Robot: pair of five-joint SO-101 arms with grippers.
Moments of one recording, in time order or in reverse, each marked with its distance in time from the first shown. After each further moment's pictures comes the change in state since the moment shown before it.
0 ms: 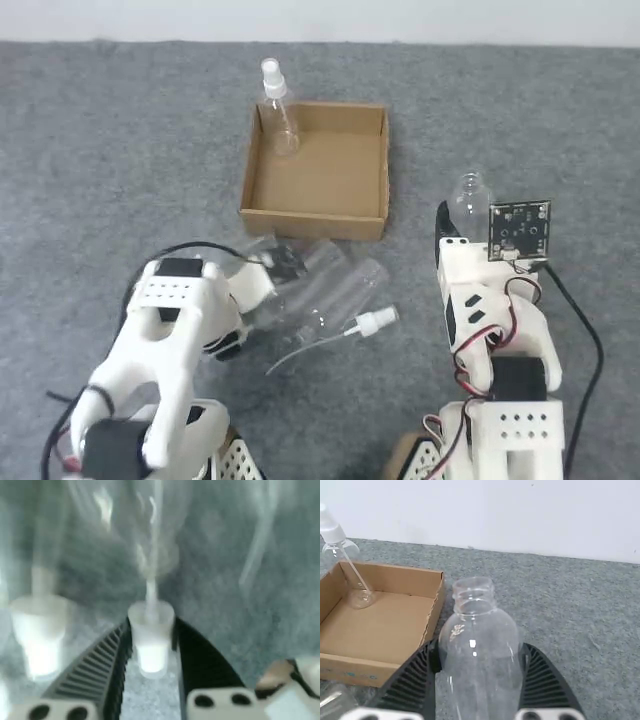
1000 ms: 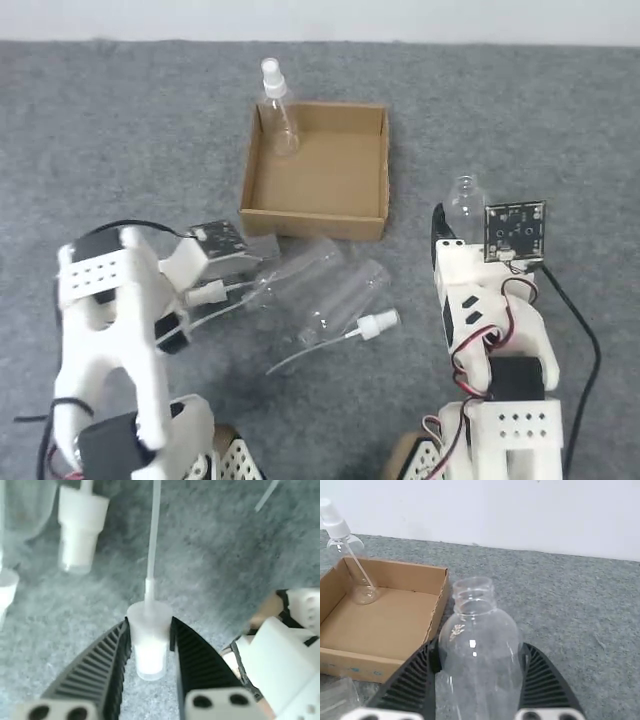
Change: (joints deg) left arm -20.8 0.6 -15.6 19.1 -12.7; right arm -0.9 0.0 0.6 -0.1 0.0
